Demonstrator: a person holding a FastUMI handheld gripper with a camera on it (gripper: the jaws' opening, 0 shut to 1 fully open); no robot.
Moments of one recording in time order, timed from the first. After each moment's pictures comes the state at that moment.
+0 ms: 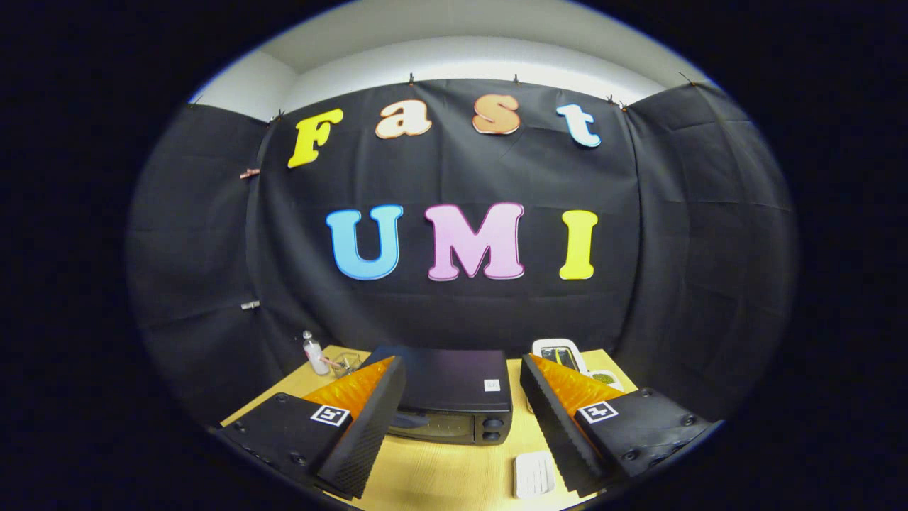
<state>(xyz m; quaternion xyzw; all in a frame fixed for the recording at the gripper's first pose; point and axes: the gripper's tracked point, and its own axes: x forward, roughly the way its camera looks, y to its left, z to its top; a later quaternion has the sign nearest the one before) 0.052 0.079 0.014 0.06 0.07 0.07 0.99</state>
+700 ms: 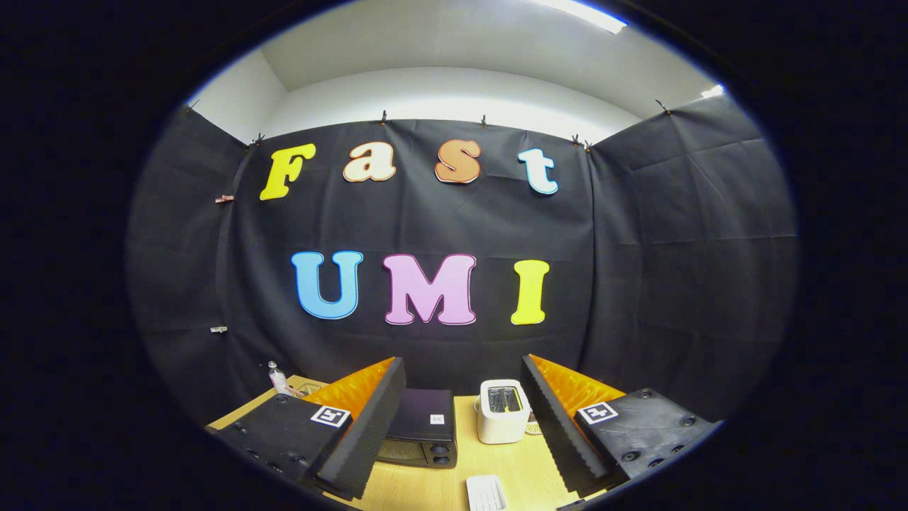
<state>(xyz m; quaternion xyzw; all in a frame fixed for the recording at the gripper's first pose) 0.038 0.008 0.067 0.03 0.01 0.00 1.00</state>
